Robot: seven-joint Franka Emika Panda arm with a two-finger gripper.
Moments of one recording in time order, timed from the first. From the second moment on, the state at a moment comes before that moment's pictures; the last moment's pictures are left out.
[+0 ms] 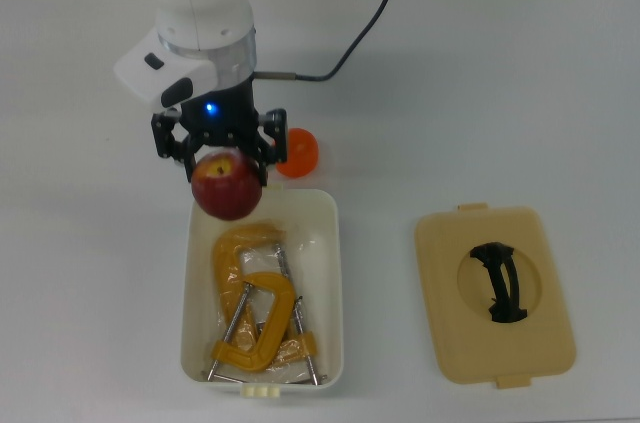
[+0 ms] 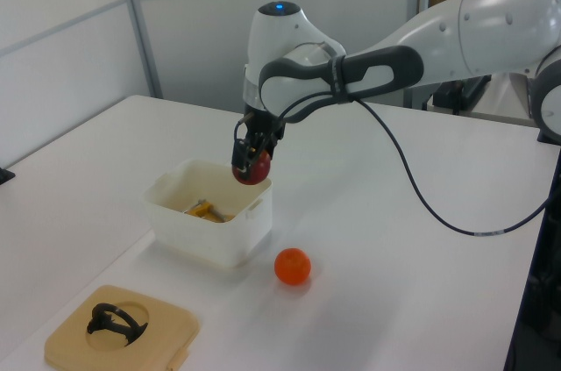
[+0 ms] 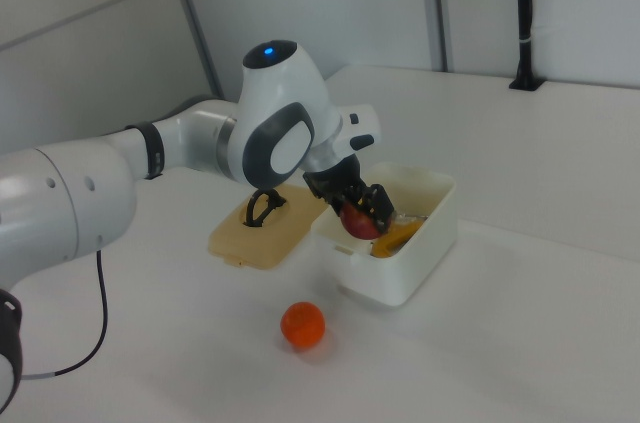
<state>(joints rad) -0.04 0.37 0.02 -1.52 -0.01 2.20 0.05</state>
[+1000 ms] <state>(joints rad) 0.04 0.36 0.03 -1.62 -0.07 1.85 0.01</state>
